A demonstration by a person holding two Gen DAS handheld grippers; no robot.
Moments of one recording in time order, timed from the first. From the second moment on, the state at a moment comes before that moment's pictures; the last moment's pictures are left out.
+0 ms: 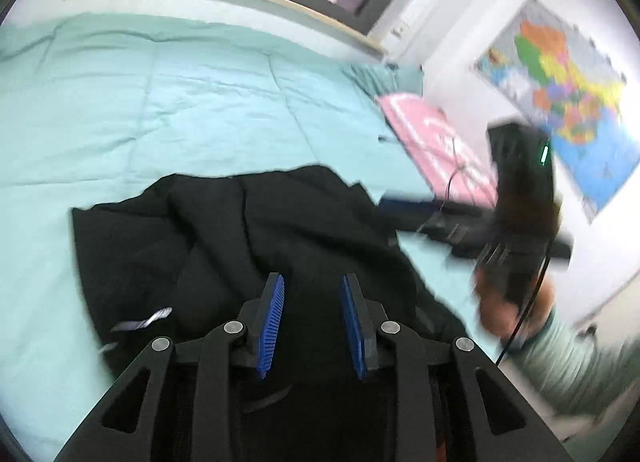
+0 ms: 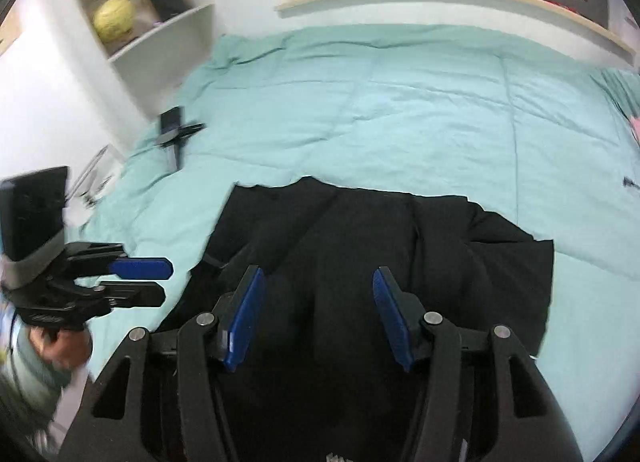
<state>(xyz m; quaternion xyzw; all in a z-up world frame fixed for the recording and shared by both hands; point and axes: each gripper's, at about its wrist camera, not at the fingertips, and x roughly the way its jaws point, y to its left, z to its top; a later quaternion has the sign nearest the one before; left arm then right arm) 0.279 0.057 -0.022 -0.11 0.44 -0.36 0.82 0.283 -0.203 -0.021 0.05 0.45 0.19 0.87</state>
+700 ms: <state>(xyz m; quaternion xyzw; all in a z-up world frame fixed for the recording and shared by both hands) 0.205 0.024 -0.087 -0.01 0.42 -0.27 0.86 0.228 -0.195 -0.137 0.04 0.48 0.10 0.87</state>
